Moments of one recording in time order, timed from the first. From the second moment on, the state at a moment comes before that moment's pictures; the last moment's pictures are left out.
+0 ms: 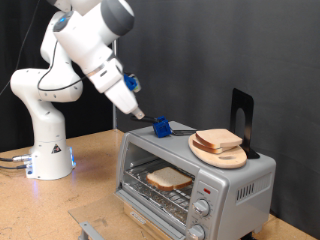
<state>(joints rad) -0.88 -0.65 0.71 -2.58 1.15 1.85 -1.02</state>
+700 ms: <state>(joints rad) -0.97 -0.61 0.65 -2.59 1.23 1.84 -0.75</state>
